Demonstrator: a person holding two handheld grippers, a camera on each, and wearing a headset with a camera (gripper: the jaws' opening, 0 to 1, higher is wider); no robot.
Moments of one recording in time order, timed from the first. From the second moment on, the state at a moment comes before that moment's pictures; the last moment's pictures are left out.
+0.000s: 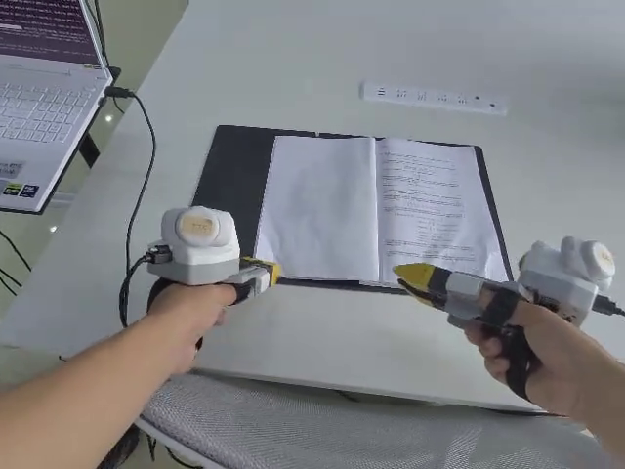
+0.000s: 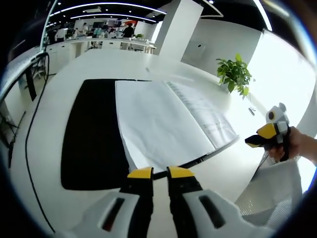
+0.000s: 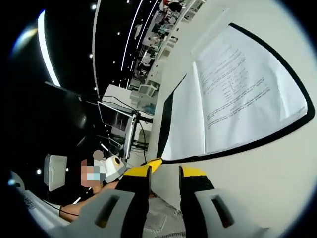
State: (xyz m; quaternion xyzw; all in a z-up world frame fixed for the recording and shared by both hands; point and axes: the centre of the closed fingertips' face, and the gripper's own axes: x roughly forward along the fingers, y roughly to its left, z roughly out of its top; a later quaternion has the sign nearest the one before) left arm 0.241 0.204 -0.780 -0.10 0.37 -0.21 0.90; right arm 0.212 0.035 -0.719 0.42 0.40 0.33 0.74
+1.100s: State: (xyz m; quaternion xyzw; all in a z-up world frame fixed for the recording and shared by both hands) left arm 0.151 0.231 -0.666 0.00 0.38 -0.23 0.90; right arm 0.148 -0.055 -0.652 0.11 0.36 0.28 0.88
